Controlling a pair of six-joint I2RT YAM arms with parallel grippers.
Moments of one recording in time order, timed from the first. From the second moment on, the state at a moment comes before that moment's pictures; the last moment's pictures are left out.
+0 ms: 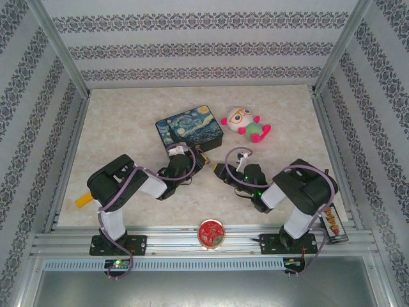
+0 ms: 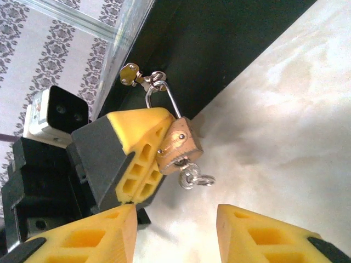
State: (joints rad) left arm -0.72 1.84 0.60 0.86 -0.11 -1.20; right arm 0.60 1.68 0.23 1.16 -0.25 1.04
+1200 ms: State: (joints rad) left arm -0.72 1.74 0.71 0.47 -0.02 -1.32; right arm 0.85 1.43 0.62 0.00 0.14 0.16
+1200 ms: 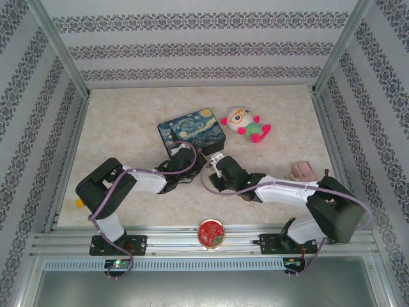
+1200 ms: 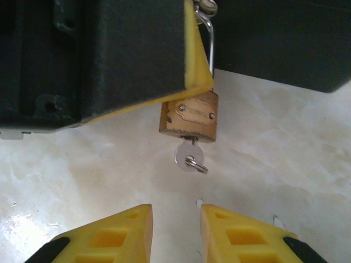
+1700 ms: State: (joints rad) left arm -0.71 1.73 0.71 0.47 0.01 -1.31; right arm 0.85 1.54 0.69 0.00 0.14 0.10
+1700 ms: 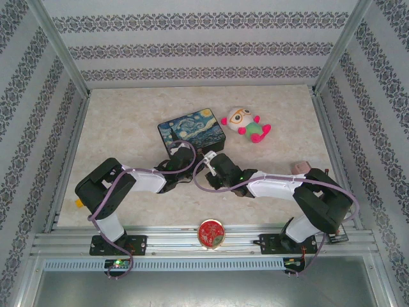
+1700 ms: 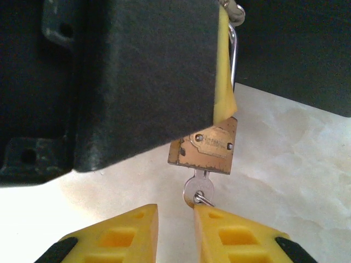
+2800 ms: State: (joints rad) left arm -0.70 1.74 0.71 0.51 0.04 -1.35; right arm 0.57 1.60 0.69 0.09 -0.38 0.19
